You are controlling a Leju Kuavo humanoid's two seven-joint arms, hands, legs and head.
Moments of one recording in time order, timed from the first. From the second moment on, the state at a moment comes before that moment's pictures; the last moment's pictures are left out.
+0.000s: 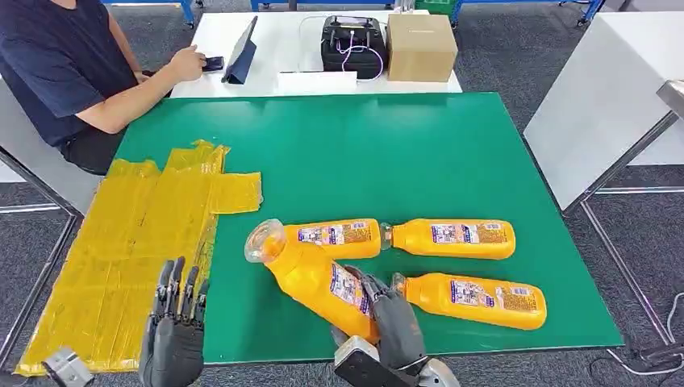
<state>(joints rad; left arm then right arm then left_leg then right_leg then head) 0.46 -0.24 -0.12 -1.88 0.38 -0.20 -0.28 0.14 -0.09 0.71 -1.74 0.57 -0.23 0.04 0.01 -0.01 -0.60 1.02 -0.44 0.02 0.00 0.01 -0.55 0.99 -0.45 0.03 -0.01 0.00</state>
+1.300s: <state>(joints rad) 0.42 -0.07 -0.30 -1.80 0.41 -0.25 -0.36 0.00 -0.09 0.88 -1.60 0.64 0.10 -0.16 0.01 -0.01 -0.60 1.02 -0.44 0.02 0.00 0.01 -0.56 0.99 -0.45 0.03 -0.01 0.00</state>
